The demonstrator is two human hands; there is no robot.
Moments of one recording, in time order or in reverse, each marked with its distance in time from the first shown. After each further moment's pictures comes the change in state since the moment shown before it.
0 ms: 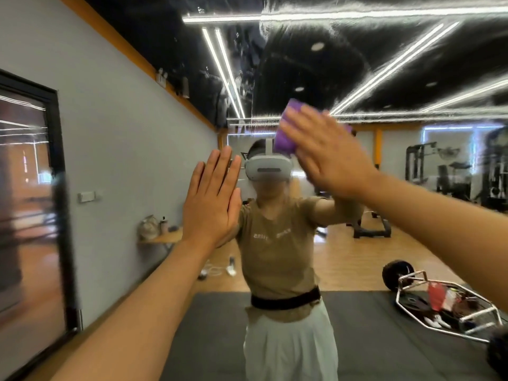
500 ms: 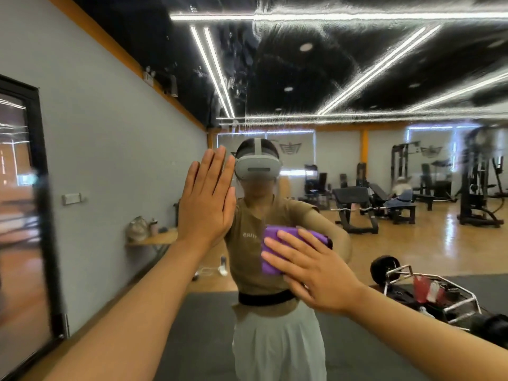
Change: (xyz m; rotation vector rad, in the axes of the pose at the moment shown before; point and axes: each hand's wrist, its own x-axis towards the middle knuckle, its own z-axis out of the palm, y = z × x) left_hand -0.002 0.001 -0.001 -0.018 0.033 0.014; right_hand -0.146 -0.103 0.053 0.042 -0.135 -0.170
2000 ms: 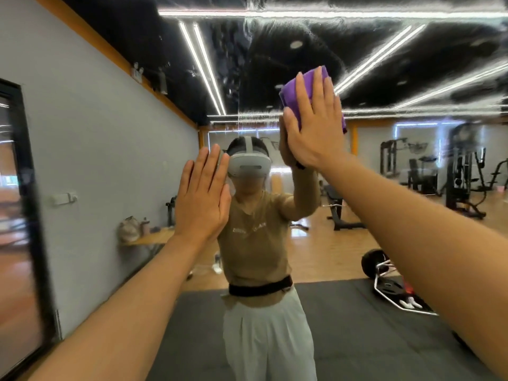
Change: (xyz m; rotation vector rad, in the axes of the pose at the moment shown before) left_hand 0.000 0.001 -0.003 -0.007 -0.043 -0.035; right_hand 0.149 0.111 -0.089 0.133 0.257 0.730
